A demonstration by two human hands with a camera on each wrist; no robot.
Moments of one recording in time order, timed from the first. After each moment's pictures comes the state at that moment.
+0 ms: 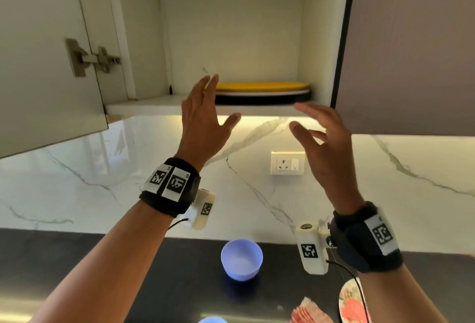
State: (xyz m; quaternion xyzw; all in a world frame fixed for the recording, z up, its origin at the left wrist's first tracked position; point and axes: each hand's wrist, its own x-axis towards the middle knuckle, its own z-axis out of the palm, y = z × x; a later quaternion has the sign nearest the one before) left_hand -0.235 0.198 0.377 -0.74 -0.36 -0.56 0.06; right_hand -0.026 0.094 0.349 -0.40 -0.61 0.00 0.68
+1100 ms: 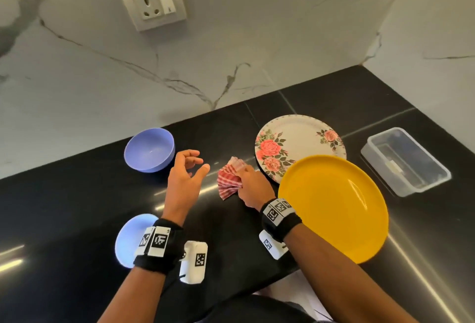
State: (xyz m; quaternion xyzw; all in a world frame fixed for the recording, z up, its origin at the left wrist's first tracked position) left_hand -0.106 0.123 0.017 -0.69 -0.47 -0.30 -0.47; right_hand 0.059 0.057 -0.076 -0.81 -0.54 0.19 0.15
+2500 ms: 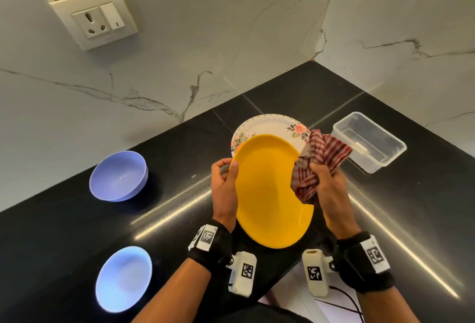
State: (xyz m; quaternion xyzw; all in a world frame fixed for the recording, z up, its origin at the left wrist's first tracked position) left_hand -0.011 0.068 -0.007 -0.52 -0.38 -0.29 -0.71; right_hand 0.103 -0.089 0.026 -0.68 -0.06 0.23 0.69
